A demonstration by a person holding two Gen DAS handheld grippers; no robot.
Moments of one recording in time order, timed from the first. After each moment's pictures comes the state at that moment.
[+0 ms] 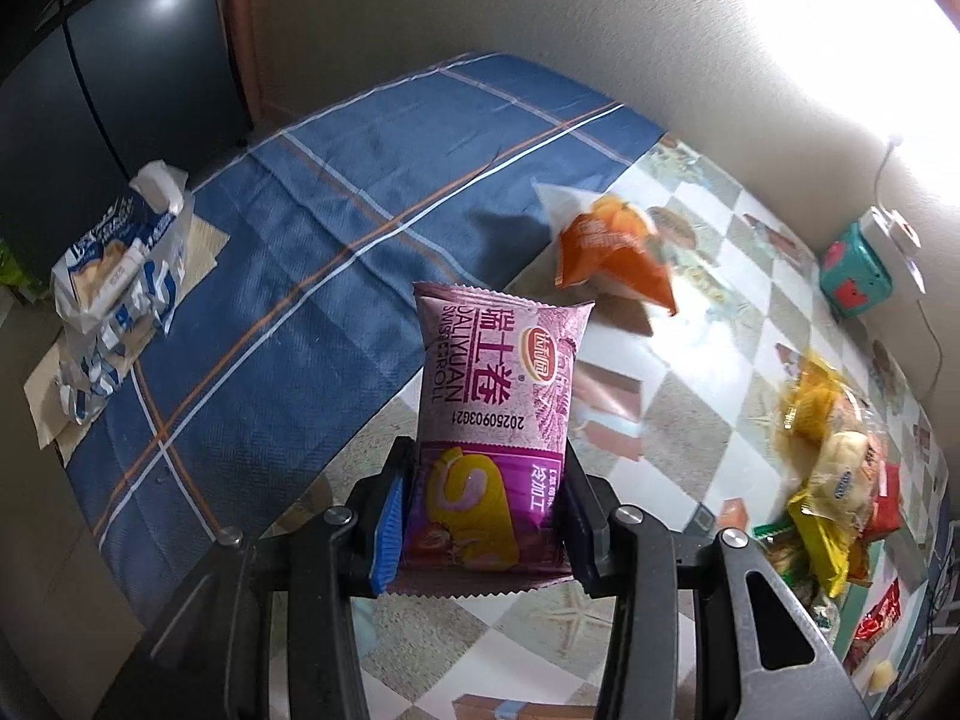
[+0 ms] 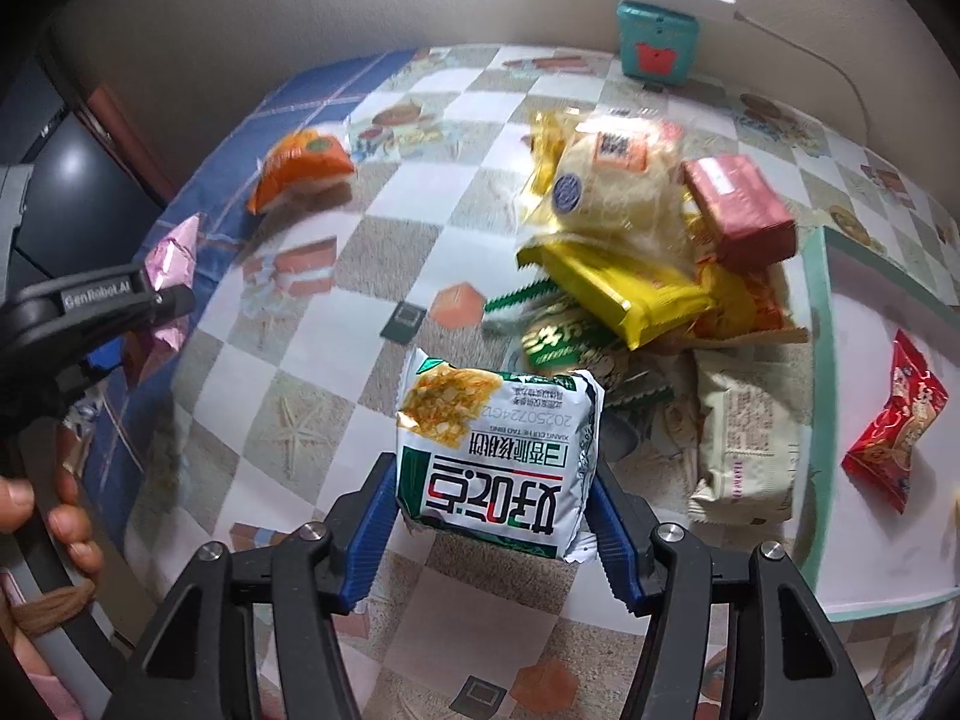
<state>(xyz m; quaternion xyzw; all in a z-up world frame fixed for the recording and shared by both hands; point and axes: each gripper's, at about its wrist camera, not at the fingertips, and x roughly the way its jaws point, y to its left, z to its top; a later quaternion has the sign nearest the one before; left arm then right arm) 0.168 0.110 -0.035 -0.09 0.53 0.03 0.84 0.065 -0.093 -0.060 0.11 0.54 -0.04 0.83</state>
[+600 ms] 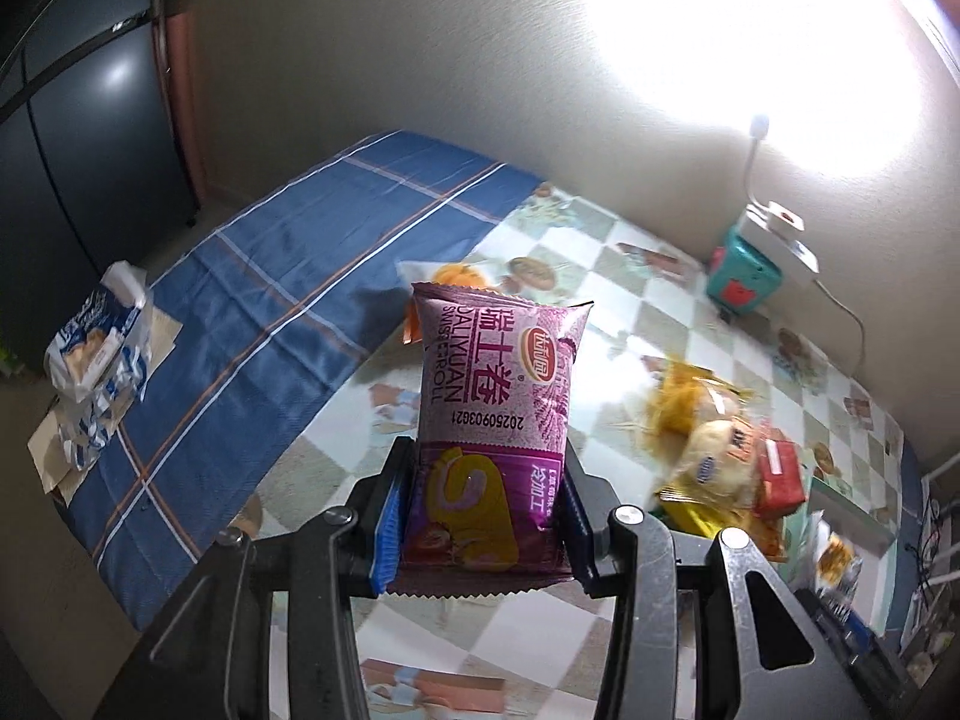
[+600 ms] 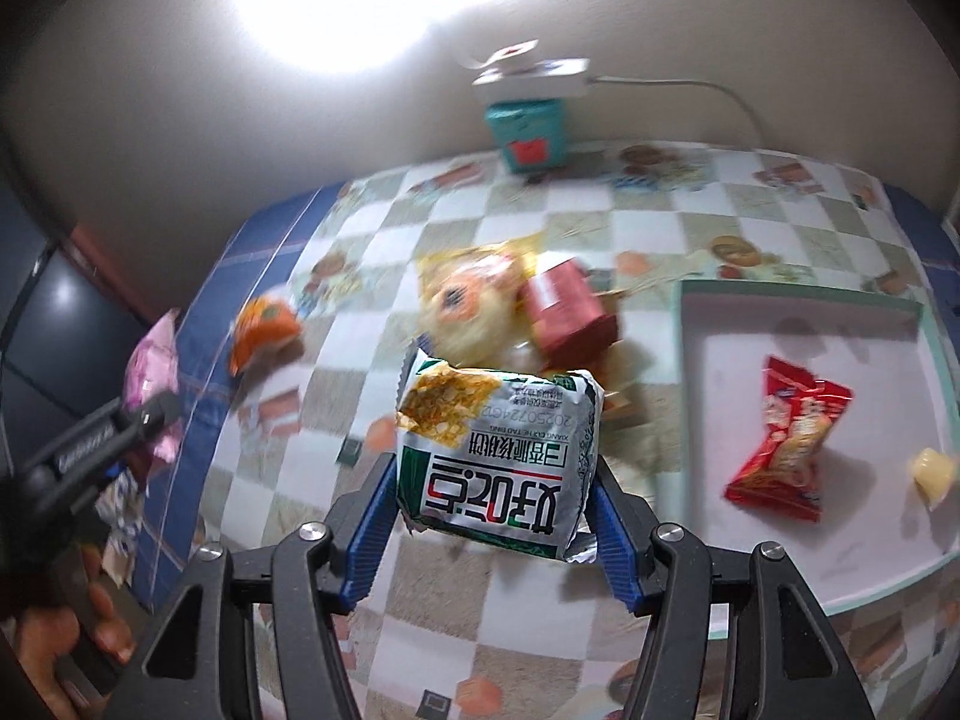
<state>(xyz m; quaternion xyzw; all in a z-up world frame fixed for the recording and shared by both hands) 0.140 0.041 0.027 -0.05 0.46 -0.04 0.88 0.043 -0.179 0.003 0.20 0.45 -0.10 0.86</state>
